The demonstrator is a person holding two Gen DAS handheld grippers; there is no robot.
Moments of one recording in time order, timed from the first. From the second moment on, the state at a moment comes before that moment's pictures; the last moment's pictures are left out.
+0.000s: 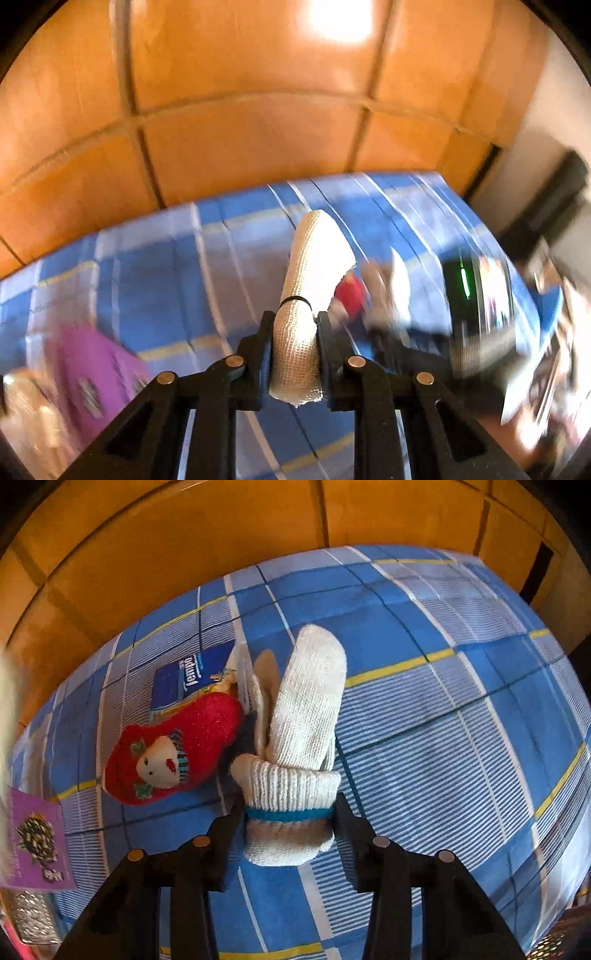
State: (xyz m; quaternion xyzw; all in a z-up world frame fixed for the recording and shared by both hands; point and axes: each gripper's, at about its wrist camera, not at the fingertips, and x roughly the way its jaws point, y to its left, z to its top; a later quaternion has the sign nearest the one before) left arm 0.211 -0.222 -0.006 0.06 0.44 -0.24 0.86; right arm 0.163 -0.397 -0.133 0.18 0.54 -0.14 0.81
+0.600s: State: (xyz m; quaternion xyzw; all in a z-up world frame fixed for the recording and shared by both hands) left arm 0.282 0.060 0.039 0.00 0.41 0.05 0.91; right arm 0.165 -0.387 -0.132 0.14 0.53 -0.14 0.82
